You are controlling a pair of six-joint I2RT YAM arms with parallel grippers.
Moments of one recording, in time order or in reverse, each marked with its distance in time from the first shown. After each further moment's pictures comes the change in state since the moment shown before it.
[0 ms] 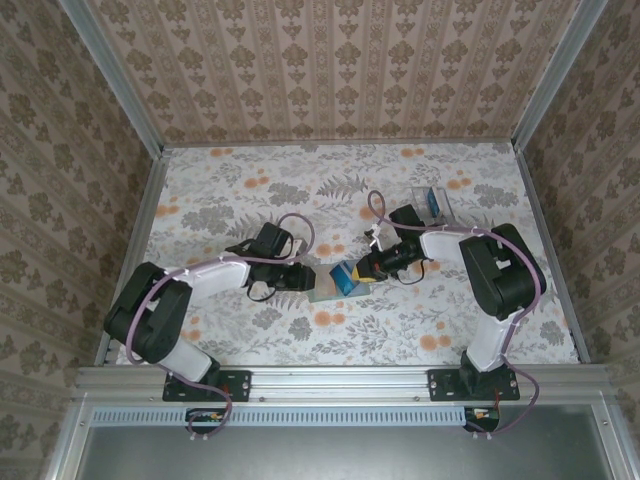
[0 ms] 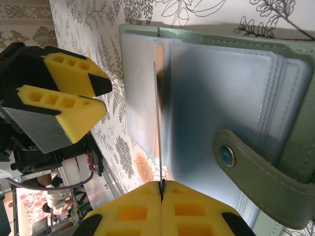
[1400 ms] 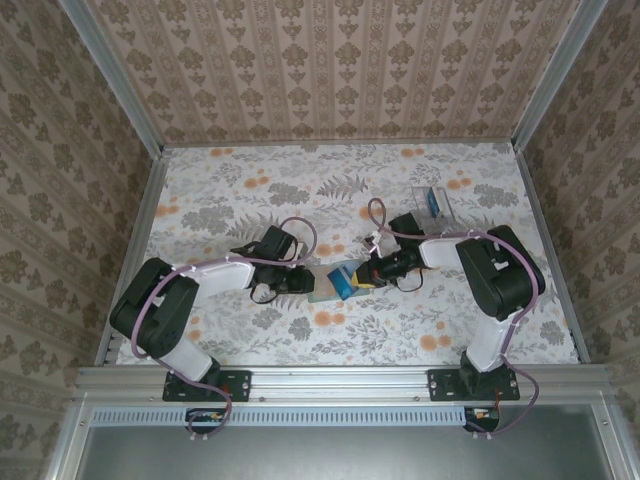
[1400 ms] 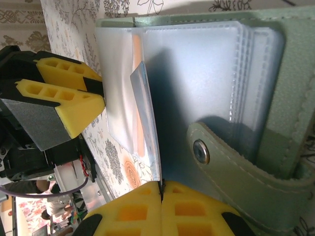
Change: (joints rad) left arm -0.026 0.033 -0.006 0.019 -0.040 -0.053; right arm 0.022 0.003 -0.090 0.151 0.023 0.077
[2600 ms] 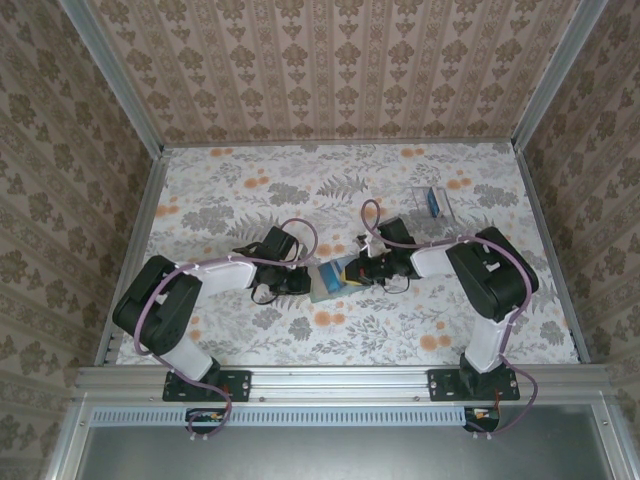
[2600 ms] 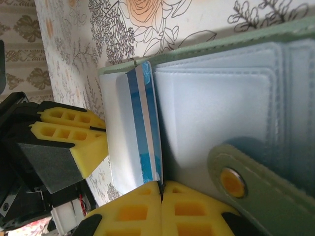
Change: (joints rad) left arm -0.007 0.022 0.002 -0.010 -0.029 -0.008; right arm 0.100 0.006 -0.060 0.314 0.150 0.282
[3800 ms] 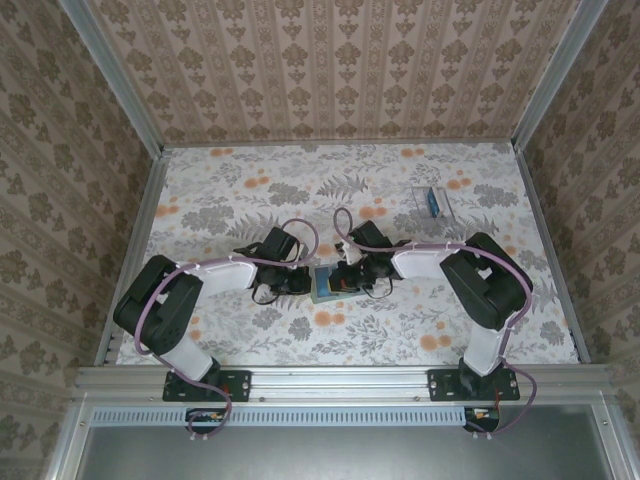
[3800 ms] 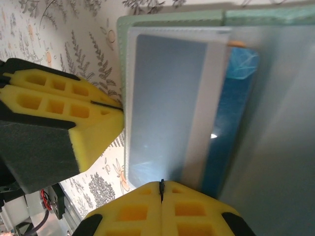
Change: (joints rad) left arm -0.005 0.004 -0.002 0.014 0.003 -0.003; right arm 0.170 -0.015 0.137 -0.256 0.166 -0.096
